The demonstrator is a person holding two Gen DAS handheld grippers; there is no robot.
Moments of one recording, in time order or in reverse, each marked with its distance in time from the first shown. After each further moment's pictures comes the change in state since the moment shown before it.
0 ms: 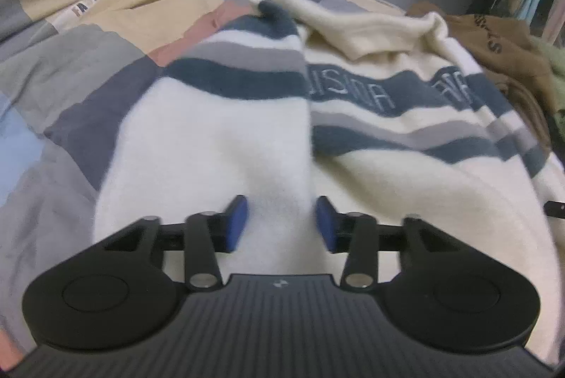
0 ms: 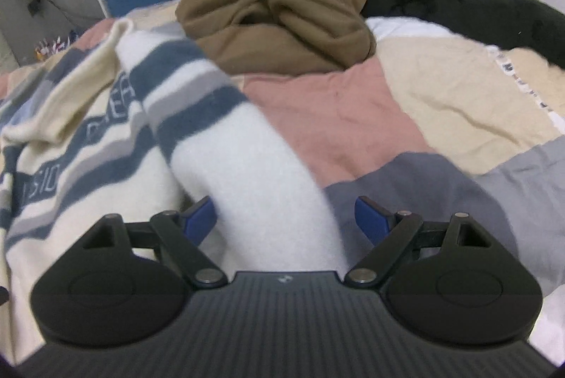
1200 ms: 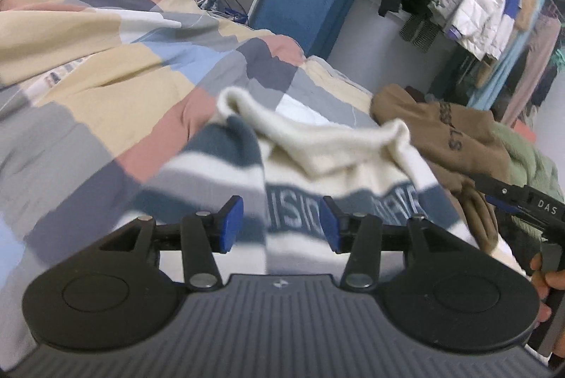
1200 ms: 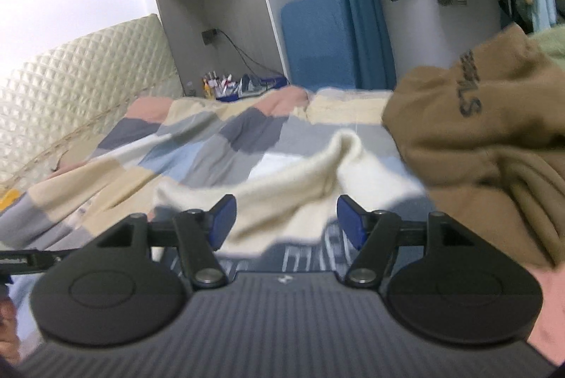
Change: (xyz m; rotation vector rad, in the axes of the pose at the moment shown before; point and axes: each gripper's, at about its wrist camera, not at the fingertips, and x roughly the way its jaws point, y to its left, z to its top) left arm -0.024 0.003 0.086 -0.103 -0.182 -0.167; right arm -0.028 0.123 0.086 -0.290 -0.253 0.529
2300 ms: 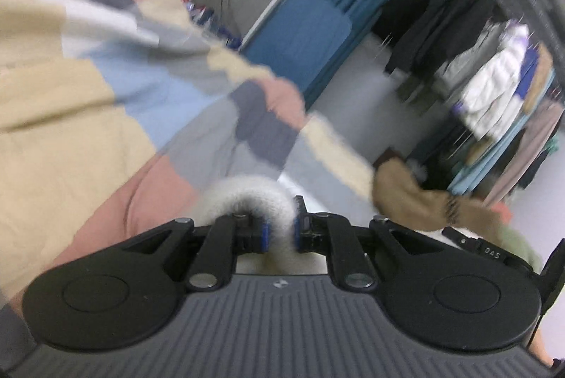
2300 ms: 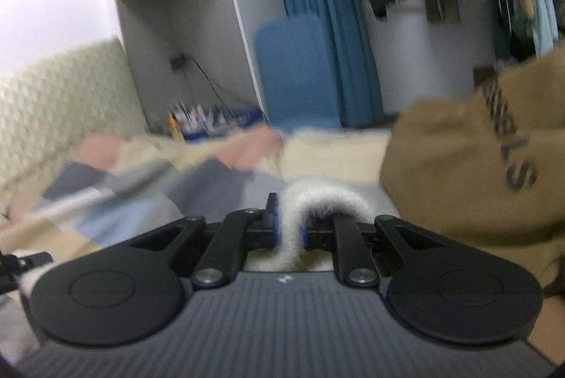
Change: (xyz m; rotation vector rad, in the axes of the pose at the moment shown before) left arm 0.233 0.077 0.112 -0.205 -0.096 -0.127; right arm 0.197 -0.045 0.073 0.002 -0.083 -0.077
